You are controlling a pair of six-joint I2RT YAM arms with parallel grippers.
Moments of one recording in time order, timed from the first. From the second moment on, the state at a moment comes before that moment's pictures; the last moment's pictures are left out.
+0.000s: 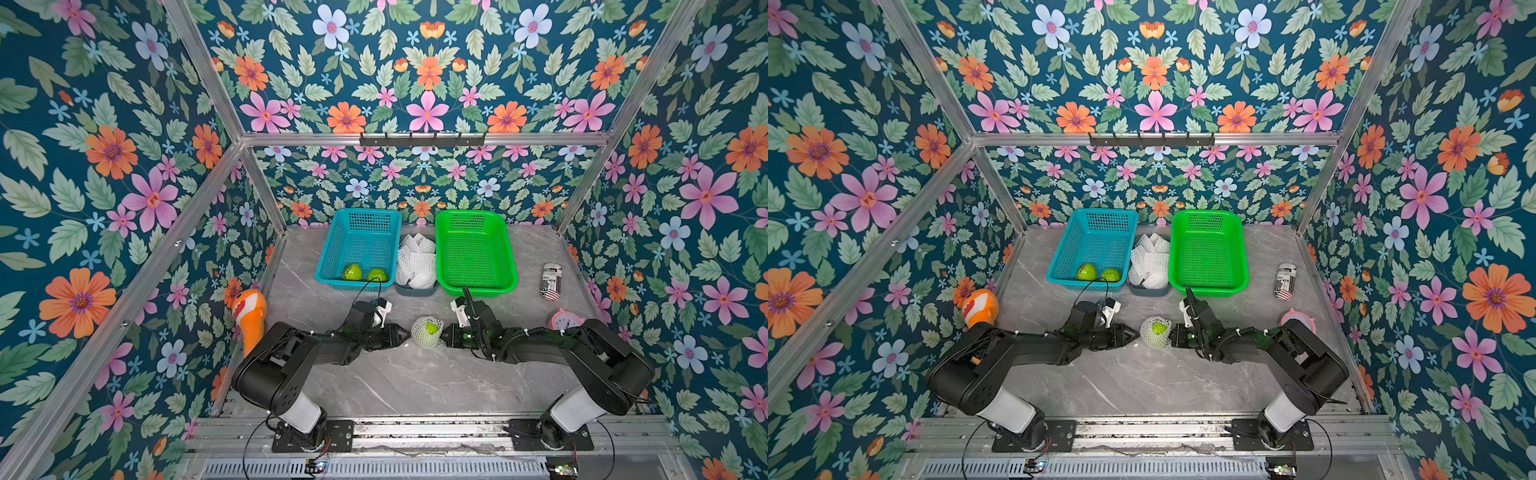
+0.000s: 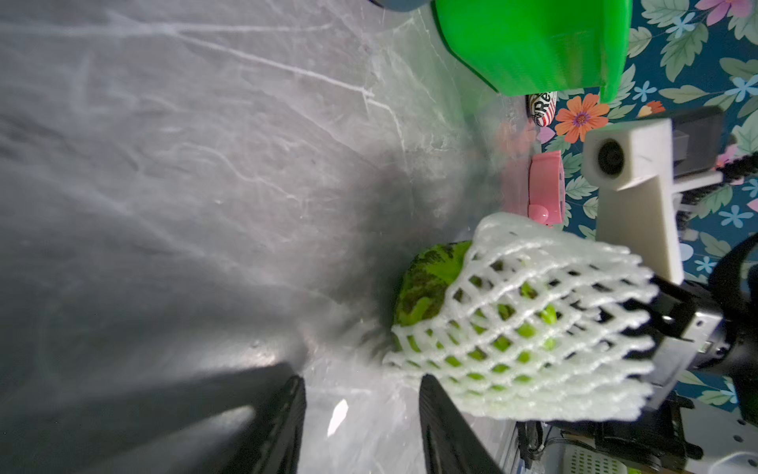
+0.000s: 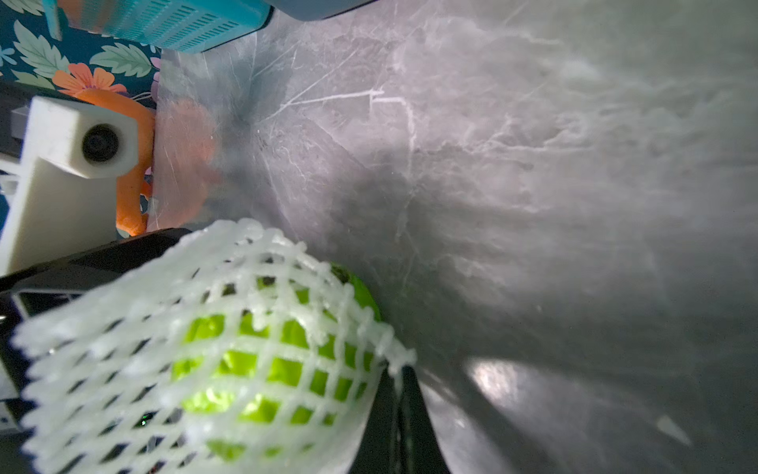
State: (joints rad) left arm -0.51 1.56 0.44 0.37 0.55 -0.68; right arm 0.64 1.59 0.54 0.30 -0.31 0.72
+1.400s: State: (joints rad) left arm -0.67 1.50 0.61 0.25 0.45 -0.78; right arm 0.68 1.59 0.50 0.38 -0.29 0.79
